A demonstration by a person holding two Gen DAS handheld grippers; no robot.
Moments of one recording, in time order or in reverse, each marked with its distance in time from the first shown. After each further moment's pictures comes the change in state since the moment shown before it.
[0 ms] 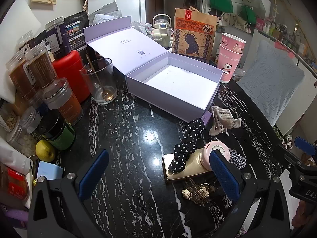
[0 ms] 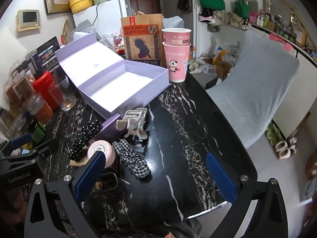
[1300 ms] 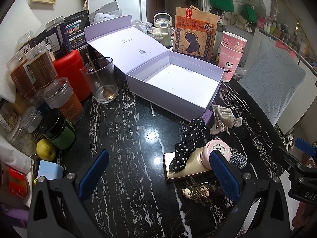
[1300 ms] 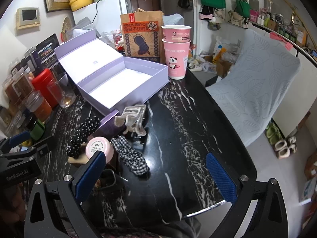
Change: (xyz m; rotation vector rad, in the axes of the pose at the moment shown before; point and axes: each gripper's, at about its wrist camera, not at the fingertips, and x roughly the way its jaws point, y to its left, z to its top) left arm 0.001 0.003 -0.001 0.002 0.006 0.002; right arm 0.001 -0.001 0.000 -0.008 0.018 -0.003
